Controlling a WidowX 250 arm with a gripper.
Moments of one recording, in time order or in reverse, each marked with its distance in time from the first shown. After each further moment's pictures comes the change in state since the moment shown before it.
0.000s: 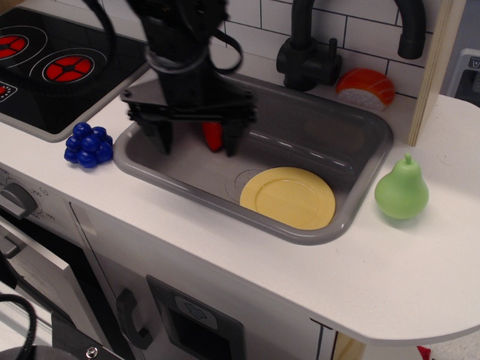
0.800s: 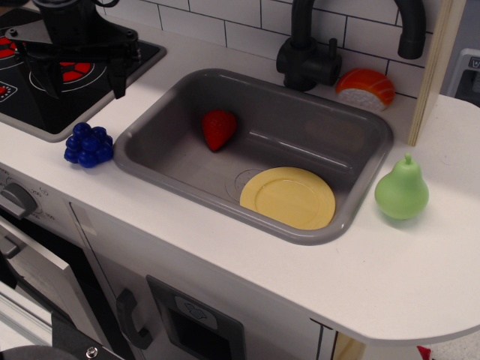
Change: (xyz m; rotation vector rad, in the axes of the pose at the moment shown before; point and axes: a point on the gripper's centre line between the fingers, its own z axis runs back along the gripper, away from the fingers) arm 0.053 0.090 0.002 0.126 -0.003 0.040
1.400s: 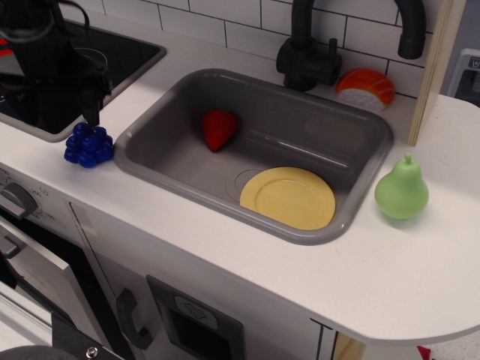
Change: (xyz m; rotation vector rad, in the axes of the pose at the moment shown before) arm -0.022 0.018 -0.022 -0.007 0.031 -0.031
